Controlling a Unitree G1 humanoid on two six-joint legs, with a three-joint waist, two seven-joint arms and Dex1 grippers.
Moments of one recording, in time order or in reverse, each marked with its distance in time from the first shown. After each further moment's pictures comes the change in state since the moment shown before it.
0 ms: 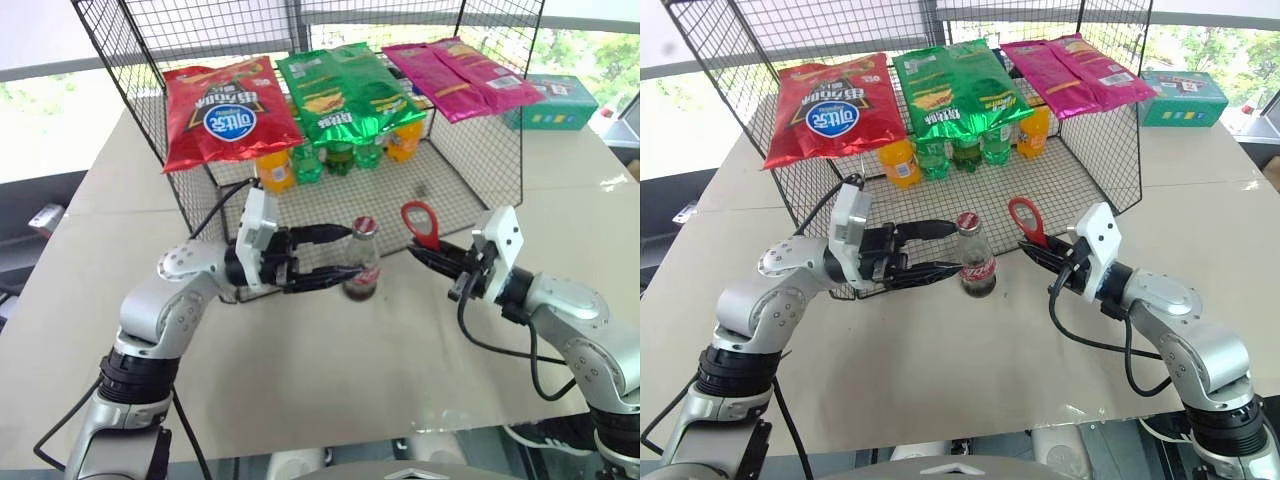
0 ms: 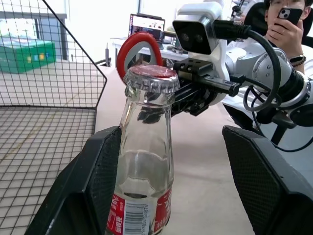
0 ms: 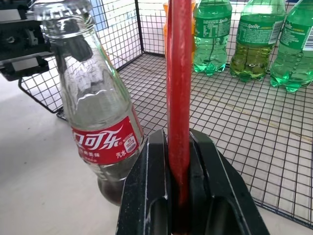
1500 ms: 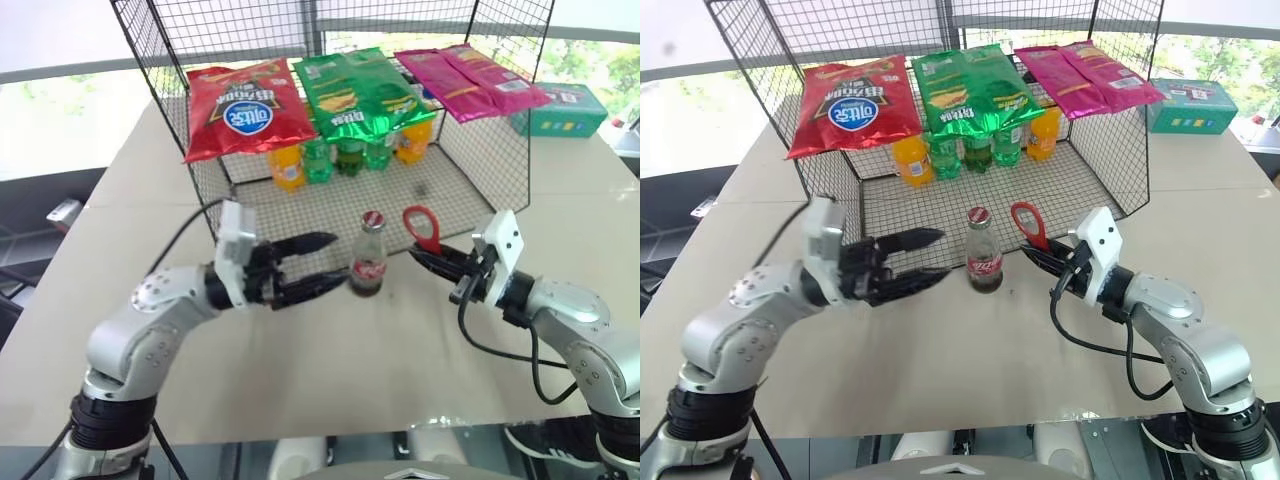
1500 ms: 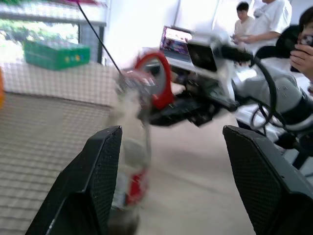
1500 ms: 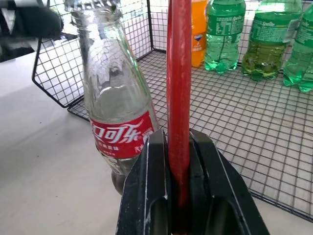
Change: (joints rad) left arm 0.188 -0.018 0.068 -0.204 -0.063 0.076 0.195; right arm 0.019 0.000 -0.005 -0.002 -0.007 0.007 0.001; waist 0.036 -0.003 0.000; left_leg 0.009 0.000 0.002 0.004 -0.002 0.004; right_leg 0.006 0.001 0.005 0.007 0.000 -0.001
